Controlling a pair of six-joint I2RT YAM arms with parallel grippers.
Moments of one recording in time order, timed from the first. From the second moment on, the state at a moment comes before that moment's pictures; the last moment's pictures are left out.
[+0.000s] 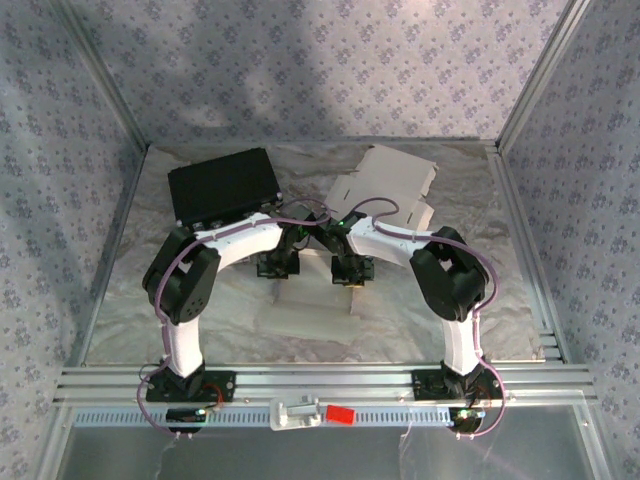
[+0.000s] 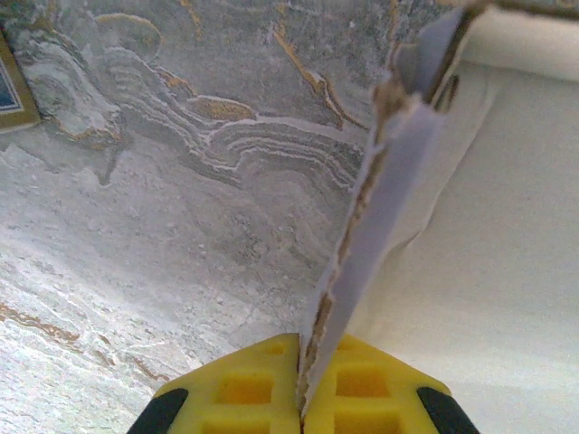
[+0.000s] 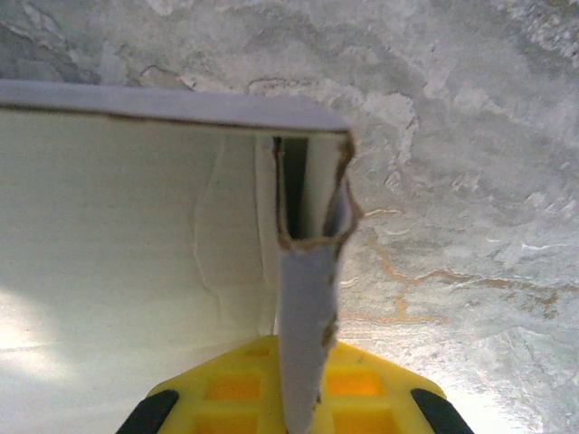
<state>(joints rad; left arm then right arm) -0.71 1.88 1.30 -1.02 -0.15 -0.73 0.77 1.95 1.36 -1.04 0.09 0.82</state>
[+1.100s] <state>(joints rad) -0.67 1.76 1.22 -0.94 -0.11 -0.71 0.77 1.95 1.37 -1.02 0.08 0.82</state>
